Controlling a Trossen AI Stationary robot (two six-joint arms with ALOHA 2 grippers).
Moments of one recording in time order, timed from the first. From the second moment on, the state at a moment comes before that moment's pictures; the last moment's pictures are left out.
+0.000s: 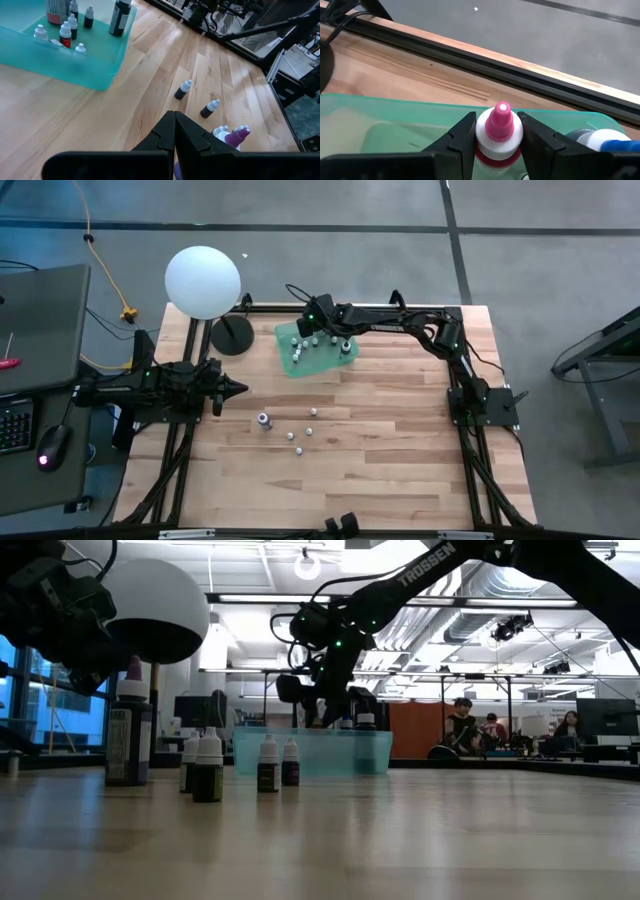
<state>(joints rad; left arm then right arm) 0.00 0.01 0.17 -0.47 -0.10 -0.48 -0.40 2.21 1.74 -0.41 0.45 0.67</state>
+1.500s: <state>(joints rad) 0.00 0.01 0.17 -0.47 -0.10 -0.48 -0.40 2.08 1.74 -0.41 0.50 0.46</state>
